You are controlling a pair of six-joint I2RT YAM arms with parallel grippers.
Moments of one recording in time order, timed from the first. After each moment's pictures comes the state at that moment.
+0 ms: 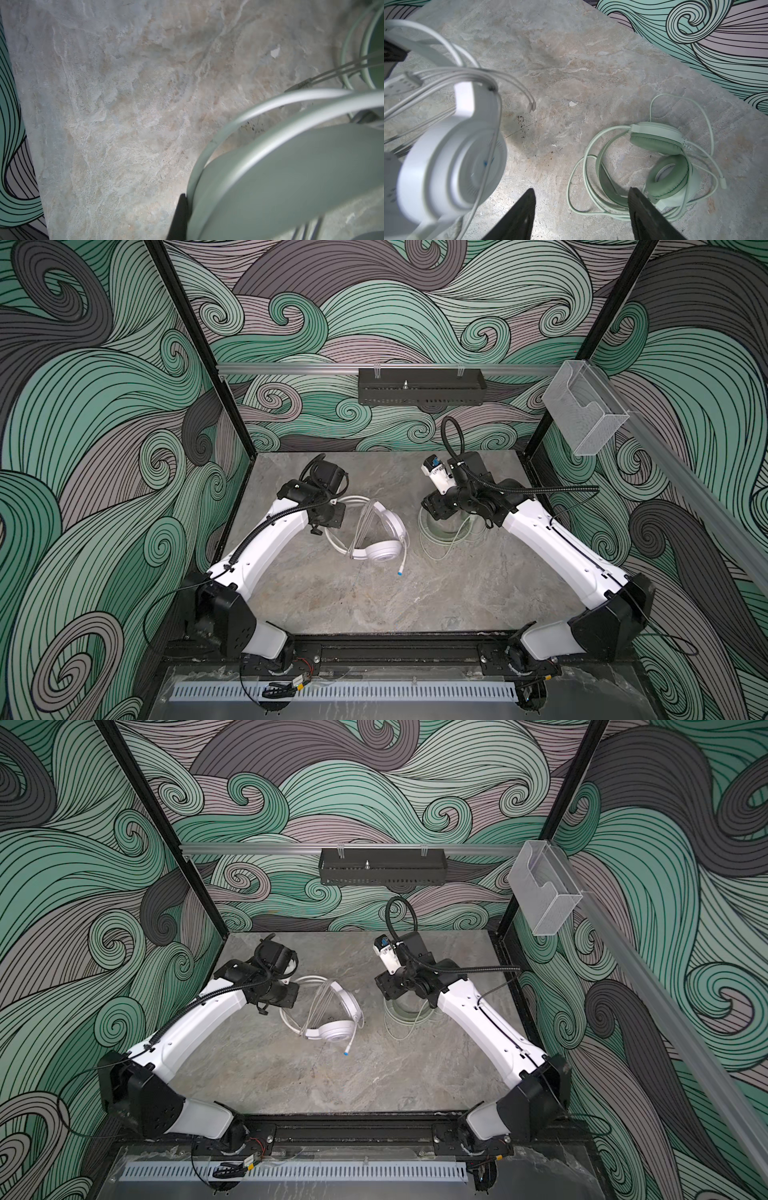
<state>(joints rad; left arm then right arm) -0.37 1.50 1.38 -1.02 -0.17 -0.16 0.56 1.44 1.44 -0.82 -0.01 -0.12</state>
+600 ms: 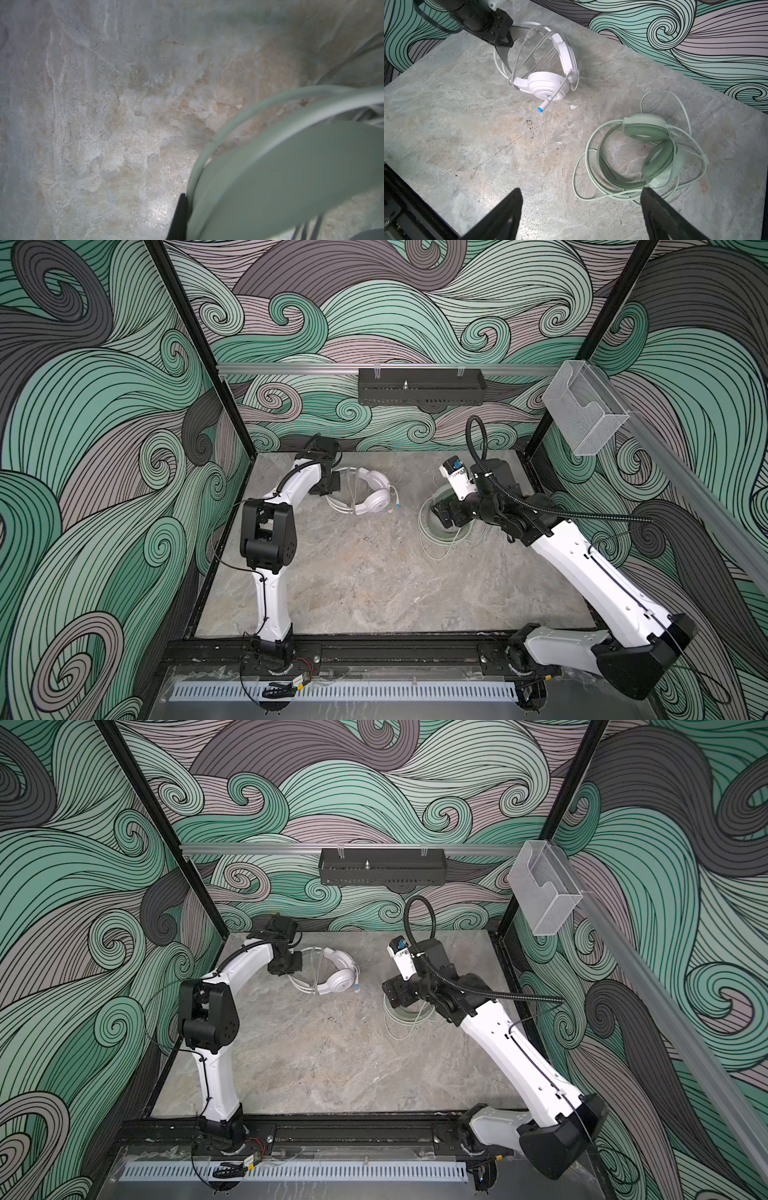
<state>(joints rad) -0.19 2.07 1.79 -0.92 -0.17 -0.27 0.57 1.26 1.38 -0.85 0.00 -0.05</state>
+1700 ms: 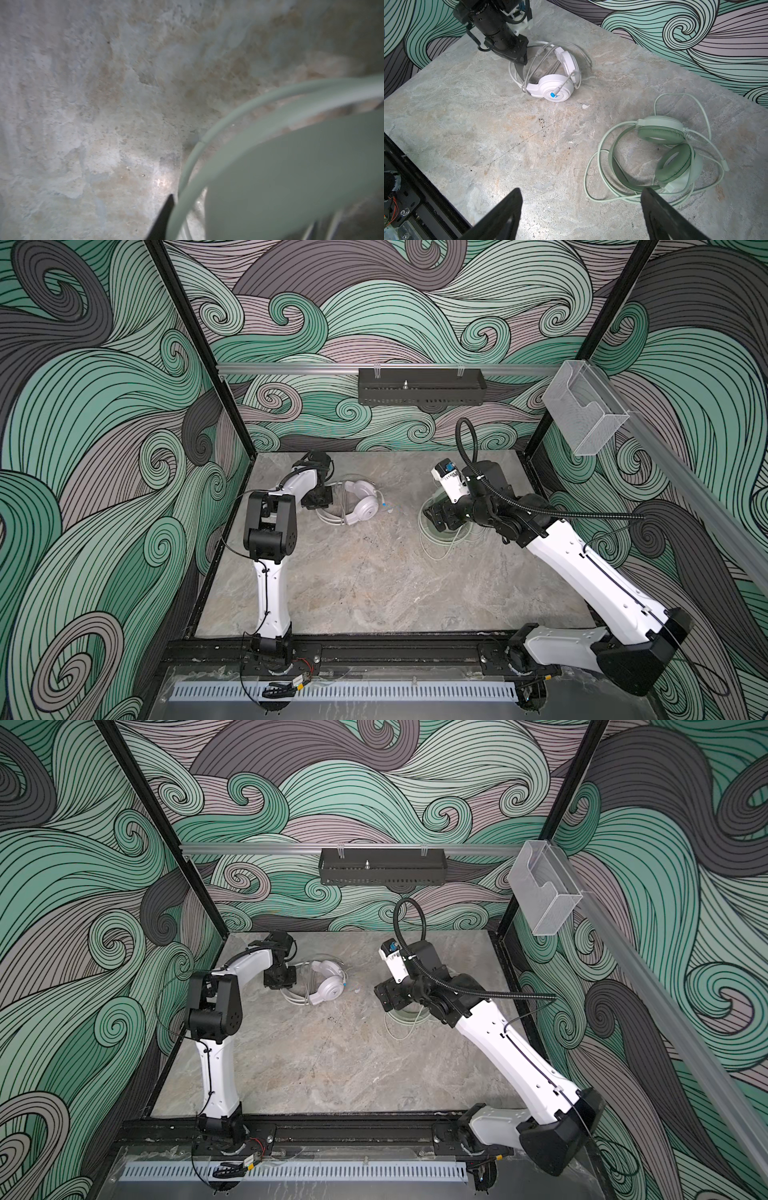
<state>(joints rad) -0.12 2.17 1.70 -0.90 -0.16 -0.30 0.63 1.28 1.40 -0.85 0.00 -0.02</state>
